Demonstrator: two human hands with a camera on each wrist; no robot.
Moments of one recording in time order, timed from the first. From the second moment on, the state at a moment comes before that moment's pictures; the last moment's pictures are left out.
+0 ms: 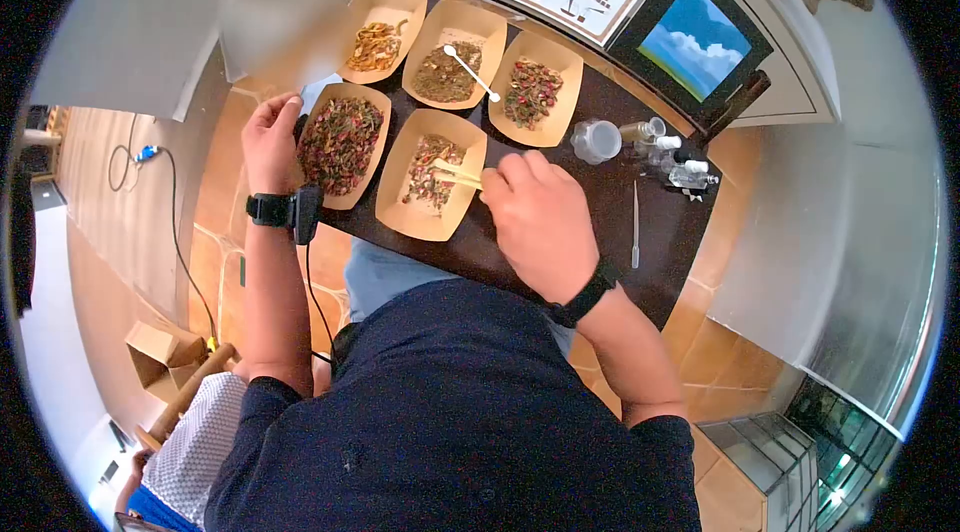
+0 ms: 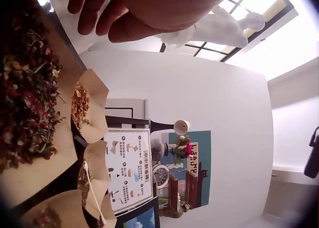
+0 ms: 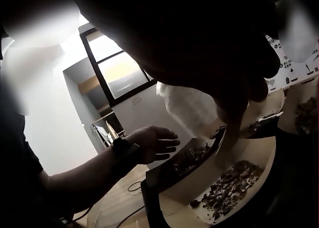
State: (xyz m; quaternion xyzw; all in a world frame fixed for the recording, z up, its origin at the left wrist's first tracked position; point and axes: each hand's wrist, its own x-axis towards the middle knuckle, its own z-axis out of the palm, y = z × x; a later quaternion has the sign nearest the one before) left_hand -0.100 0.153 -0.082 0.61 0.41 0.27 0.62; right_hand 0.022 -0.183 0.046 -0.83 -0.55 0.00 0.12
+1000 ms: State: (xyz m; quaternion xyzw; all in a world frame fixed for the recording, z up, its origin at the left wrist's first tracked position) left_hand -0.100 0.154 -0.086 0.69 0.39 0.15 0.60; right_hand 0.032 -0.154 0.034 -0.85 -0.53 -0.01 0.00
